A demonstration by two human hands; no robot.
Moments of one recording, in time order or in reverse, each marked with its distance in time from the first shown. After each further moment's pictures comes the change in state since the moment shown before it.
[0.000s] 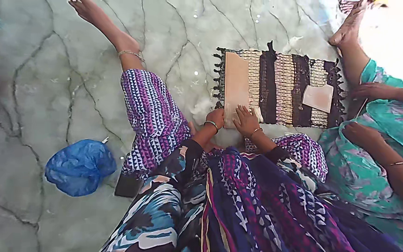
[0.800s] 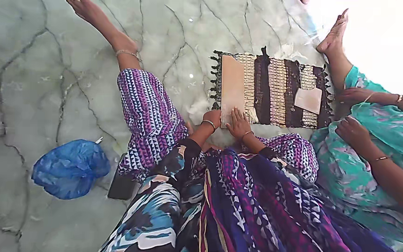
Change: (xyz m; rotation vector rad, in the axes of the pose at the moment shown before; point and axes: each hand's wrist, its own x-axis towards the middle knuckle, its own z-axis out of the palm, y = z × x) left_hand -0.007 0.006 -0.004 0.129 -0.002 0.005; right_hand -0.001 -0.007 0.025 -0.034 -0.001 0.053
